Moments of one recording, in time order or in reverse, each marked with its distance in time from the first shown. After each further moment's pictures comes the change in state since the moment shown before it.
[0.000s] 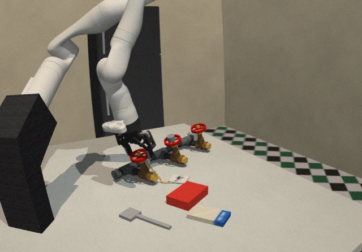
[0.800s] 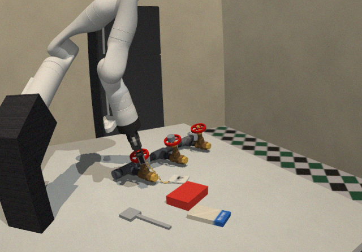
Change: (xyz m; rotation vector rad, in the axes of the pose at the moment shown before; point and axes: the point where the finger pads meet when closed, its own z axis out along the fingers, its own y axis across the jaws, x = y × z) arm 0.000 0.000 0.000 0.002 0.002 0.757
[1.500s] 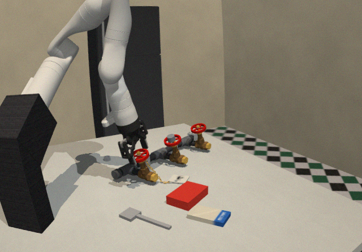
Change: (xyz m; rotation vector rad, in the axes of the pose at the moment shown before) arm 0.001 0.000 0.000 0.000 0.005 0.671
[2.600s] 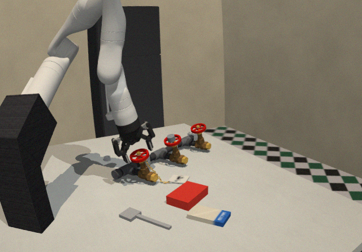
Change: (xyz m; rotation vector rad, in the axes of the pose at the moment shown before) arm 0.001 -0.001 -0.001 0.000 0.006 0.589
